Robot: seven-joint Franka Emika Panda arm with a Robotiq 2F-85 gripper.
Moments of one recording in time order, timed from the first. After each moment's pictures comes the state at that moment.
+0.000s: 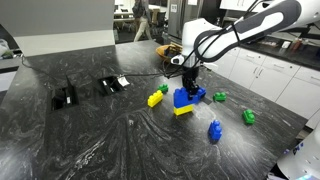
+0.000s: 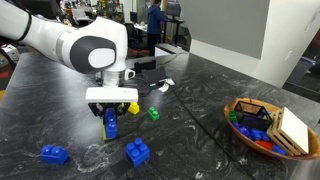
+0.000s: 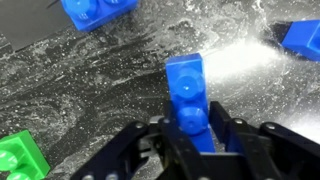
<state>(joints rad) 0.06 0.13 0.01 -2.04 0.05 2.06 -0.81</state>
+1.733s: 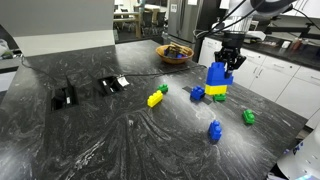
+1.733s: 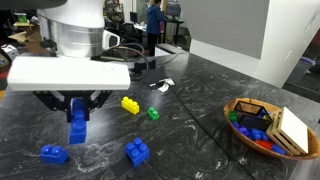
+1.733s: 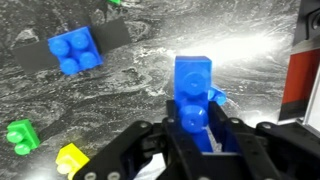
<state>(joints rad) 0.02 -0.36 -0.11 -2.22 0.13 1.76 -1.12</state>
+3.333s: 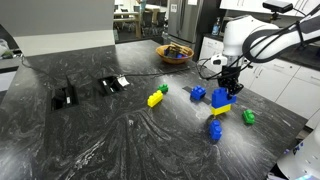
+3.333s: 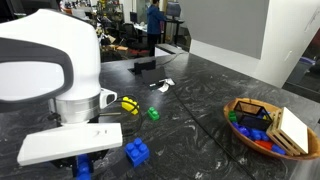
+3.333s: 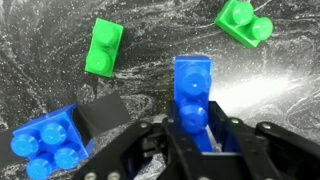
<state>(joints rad) 0.03 -0.33 -0.11 -2.50 -0.10 2.01 -0.98</state>
